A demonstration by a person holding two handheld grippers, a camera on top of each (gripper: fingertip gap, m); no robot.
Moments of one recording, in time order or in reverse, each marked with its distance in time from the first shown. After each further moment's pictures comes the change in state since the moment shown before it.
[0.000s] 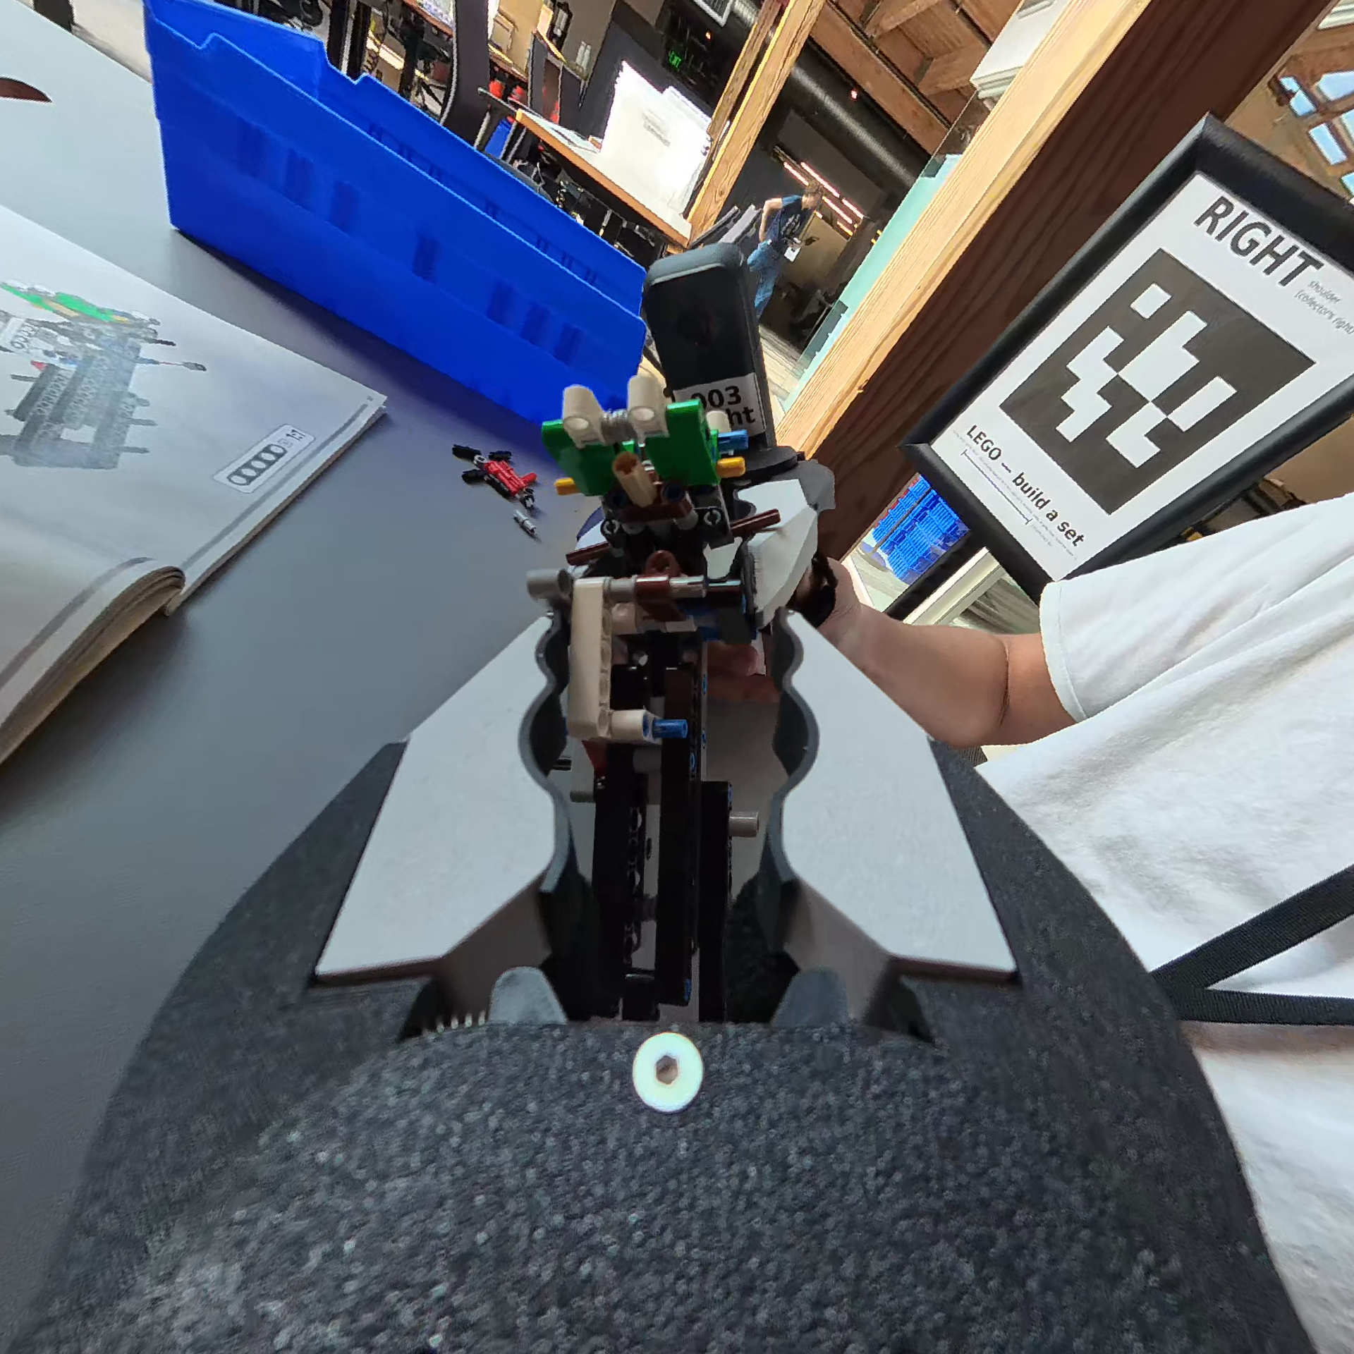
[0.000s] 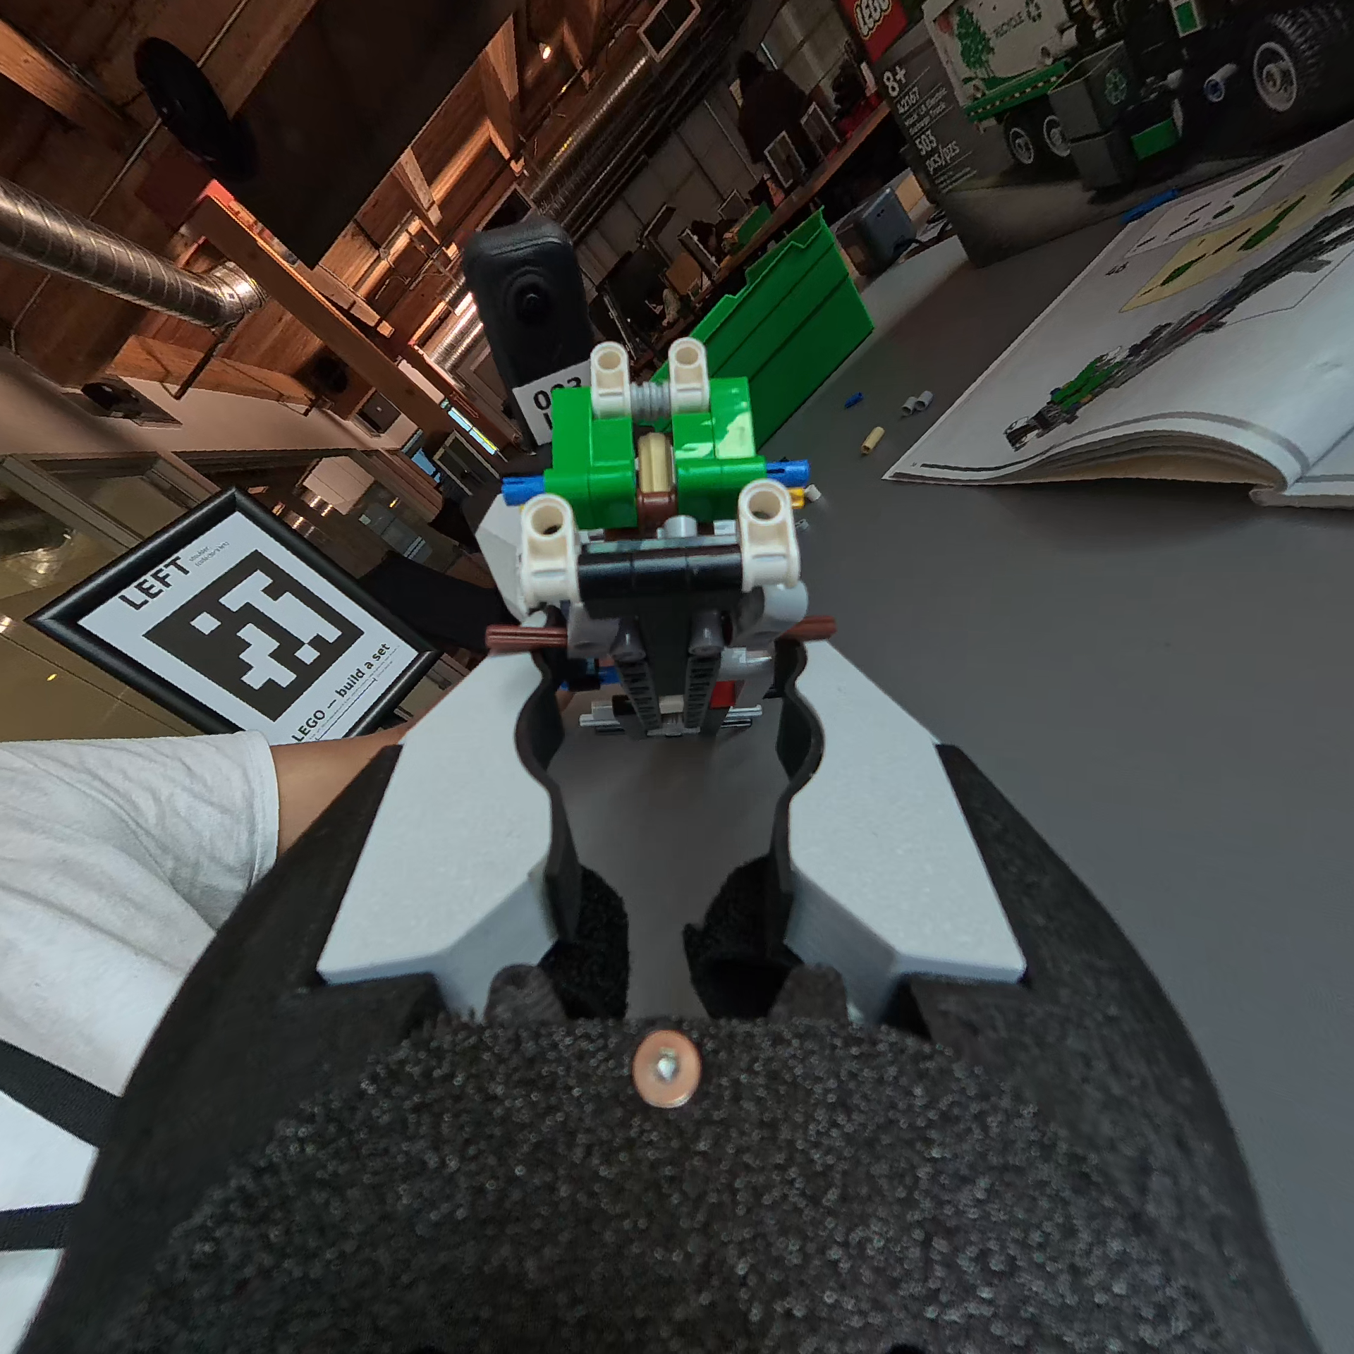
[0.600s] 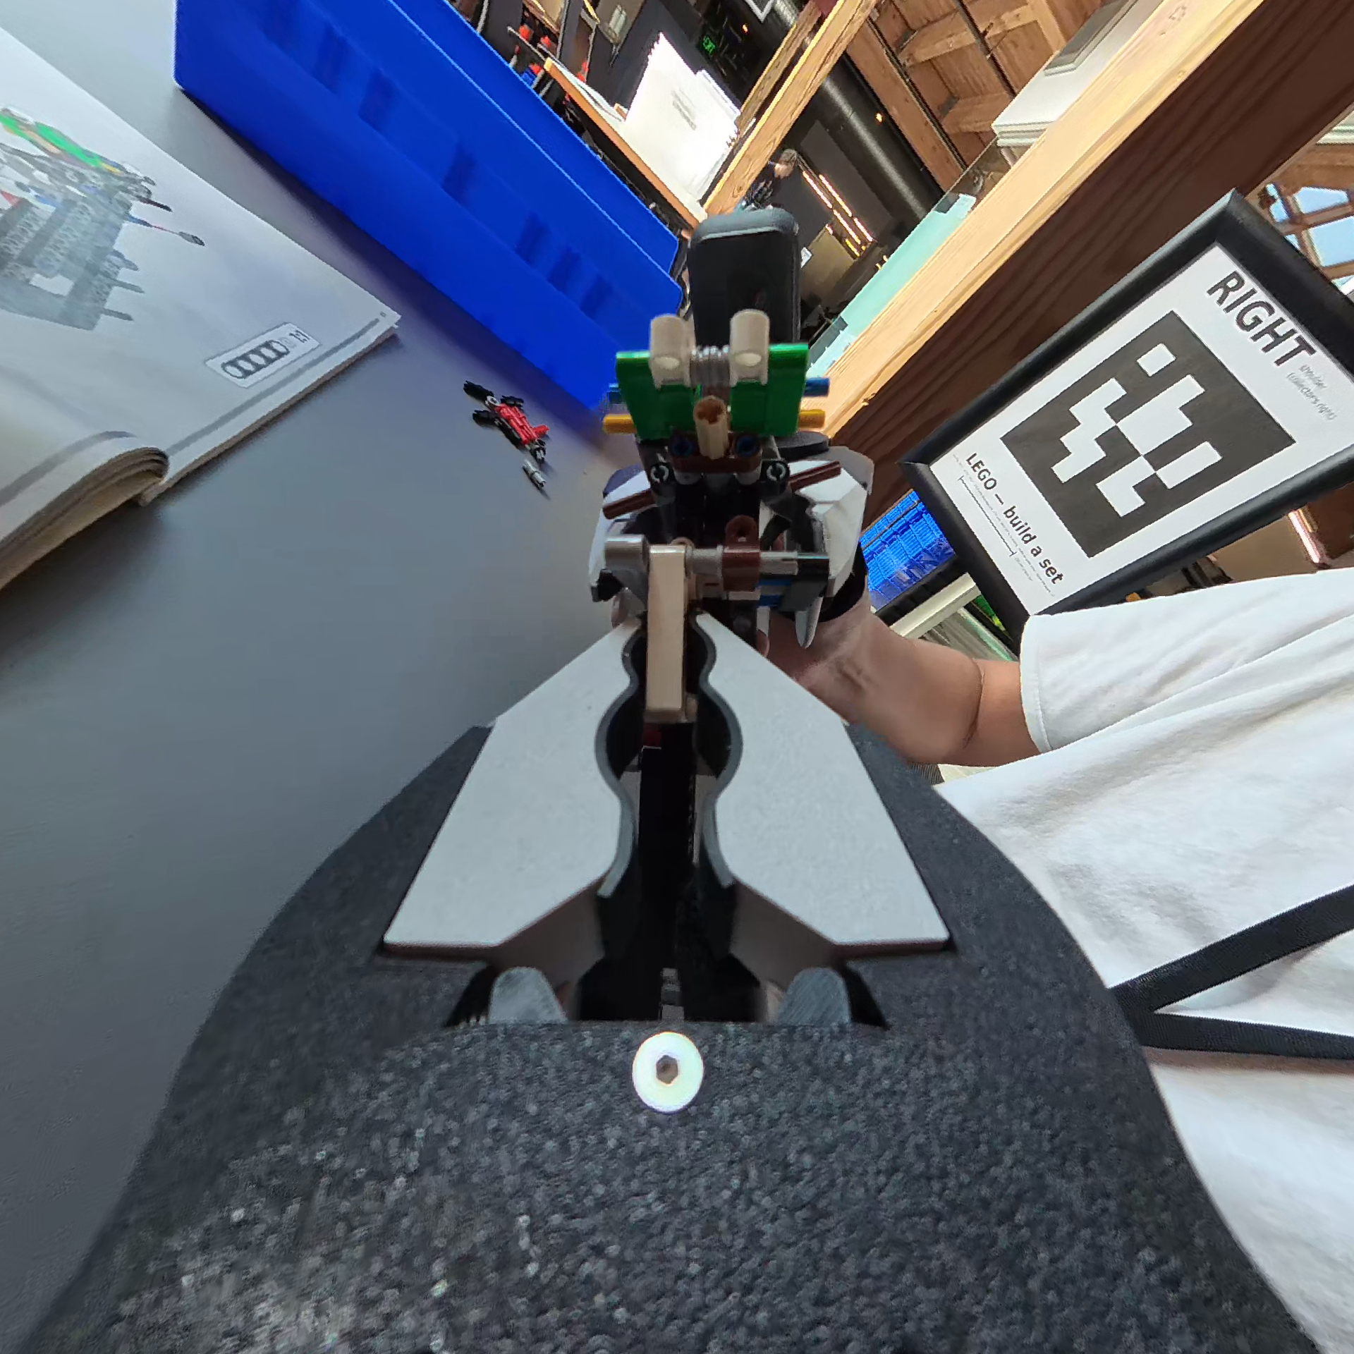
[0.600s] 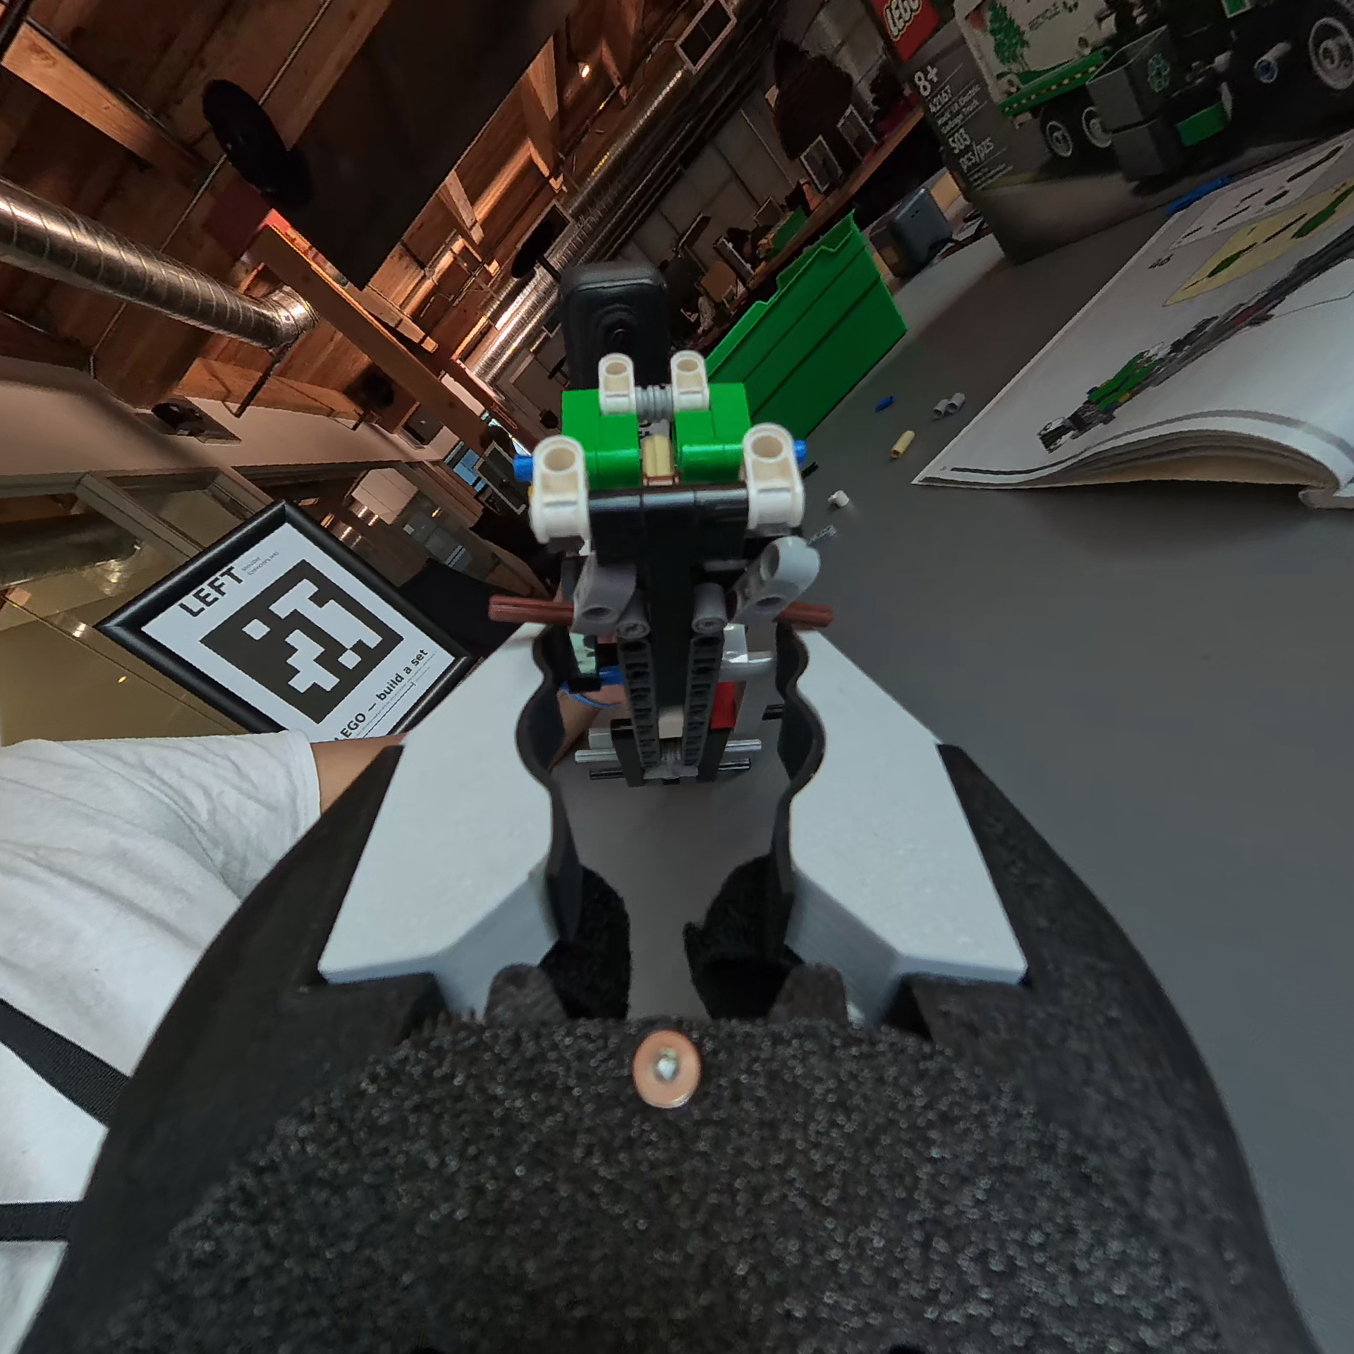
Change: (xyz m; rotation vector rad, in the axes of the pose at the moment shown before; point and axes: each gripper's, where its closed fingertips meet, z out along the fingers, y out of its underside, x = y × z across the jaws) left arm -0.012 0.013 0.003 -0.015 -0.001 -0.147; right arm -0.004 -0.002 0.001 0.009 -0.053 0.028
